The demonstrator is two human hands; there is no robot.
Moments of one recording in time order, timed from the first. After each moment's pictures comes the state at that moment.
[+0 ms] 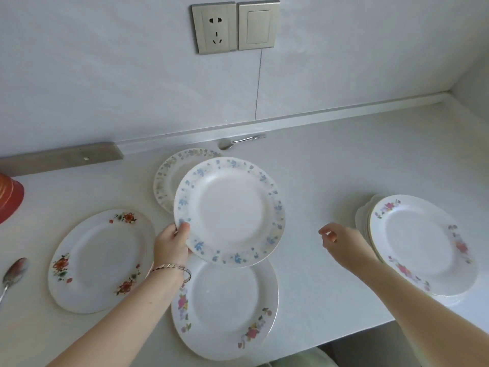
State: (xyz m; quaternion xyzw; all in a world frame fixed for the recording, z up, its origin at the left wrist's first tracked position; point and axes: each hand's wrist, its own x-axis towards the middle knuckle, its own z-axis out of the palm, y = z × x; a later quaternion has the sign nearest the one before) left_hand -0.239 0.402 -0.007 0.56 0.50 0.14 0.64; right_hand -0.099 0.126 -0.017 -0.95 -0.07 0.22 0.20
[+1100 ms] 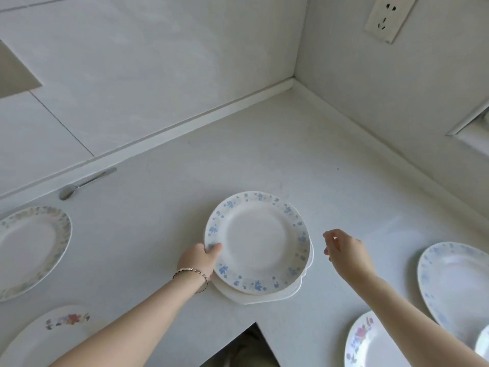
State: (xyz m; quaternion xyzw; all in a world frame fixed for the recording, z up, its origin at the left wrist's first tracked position) left_hand -0.050 0.078 -0.039 0.86 0.31 -0.20 0.36; right_hand -0.026 -0.203 -0.020 -0.93 0.14 0.14 0.30
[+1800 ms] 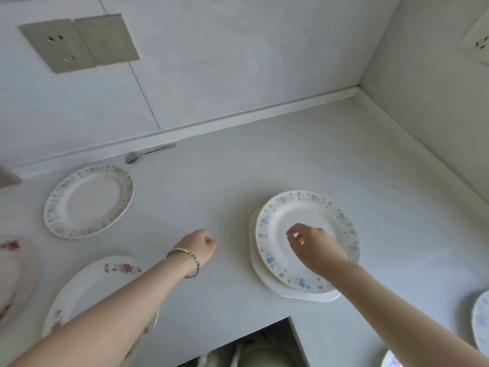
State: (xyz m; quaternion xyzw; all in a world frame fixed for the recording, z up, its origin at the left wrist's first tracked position) left_hand -0.090 0.179 -0.048 0.89 0.28 -0.22 0.28; right_hand -0.030 -0.065 0.014 -0.94 -0.12 0.23 0.21
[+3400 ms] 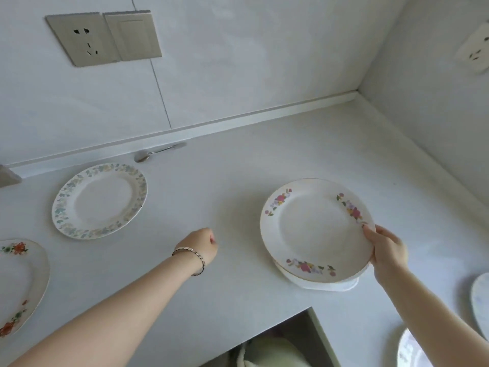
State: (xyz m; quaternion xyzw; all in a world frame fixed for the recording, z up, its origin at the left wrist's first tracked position) left_hand -0.112 0.226 -0.042 0.92 0.23 -0.22 0.23; right_hand -0.045 -0.101 0.011 -0.69 0.32 0.04 0.64
